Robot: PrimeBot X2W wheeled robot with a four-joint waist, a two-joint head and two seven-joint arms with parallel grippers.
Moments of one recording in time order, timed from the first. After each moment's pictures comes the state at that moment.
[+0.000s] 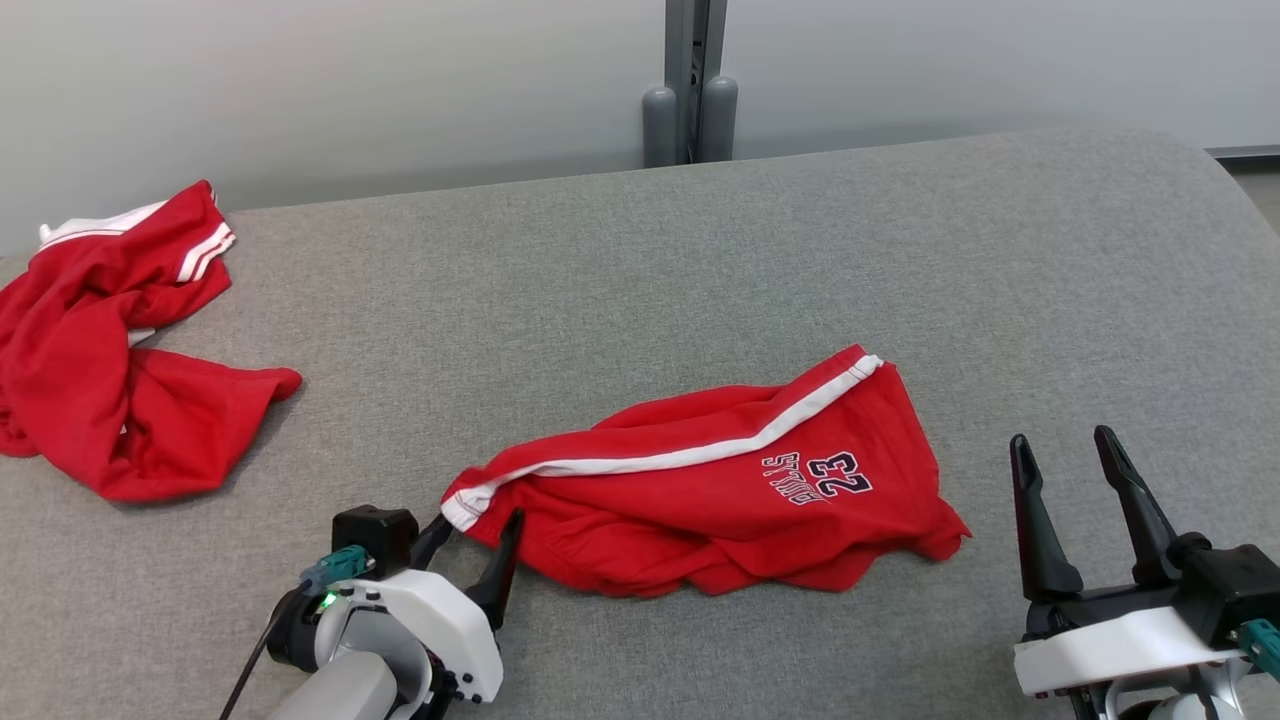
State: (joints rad) left arm -0.43 0.21 -0.79 0.76 -0.84 0.01 -0.25; right arm -0.04 -0.05 0.00 0.11 0.14 0.13 -0.26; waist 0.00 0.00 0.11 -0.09
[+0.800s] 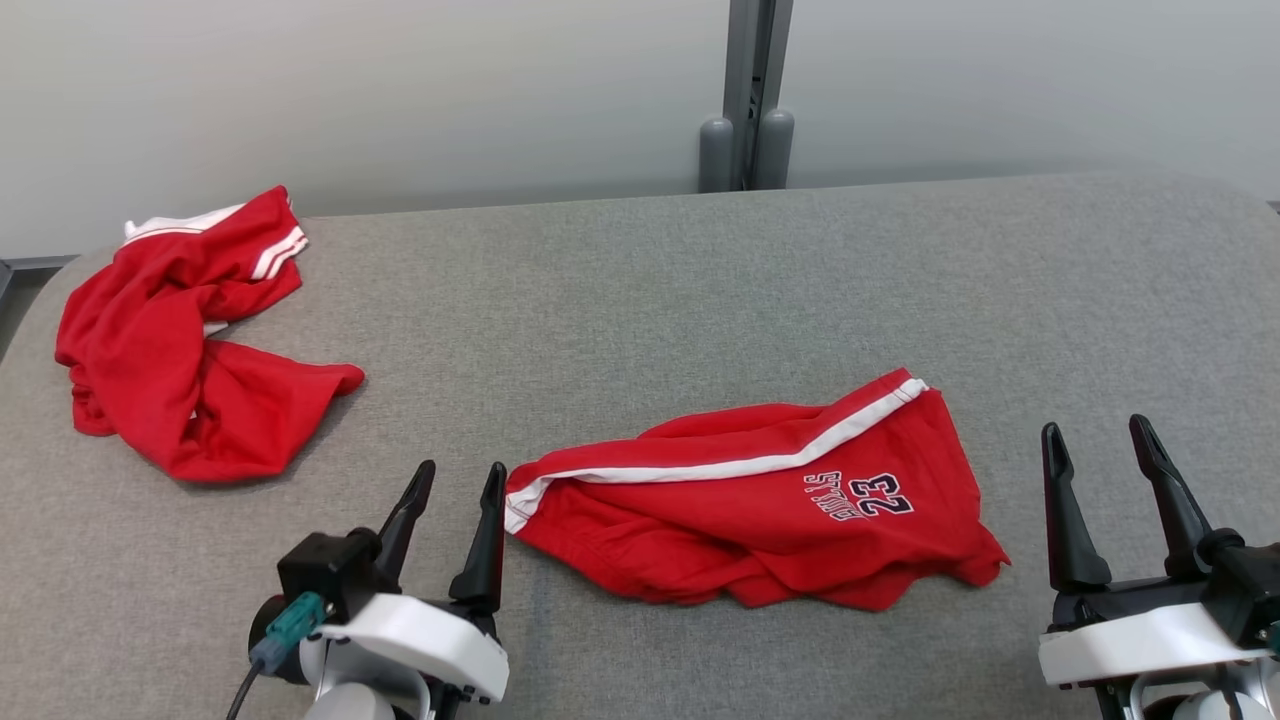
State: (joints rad) left arm -0.19 0.14 -0.40 0.37 -0.54 0.05 -0.26; right arm -0.04 -0.05 -0.04 0.08 0.10 0.13 -0.26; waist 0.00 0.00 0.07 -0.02
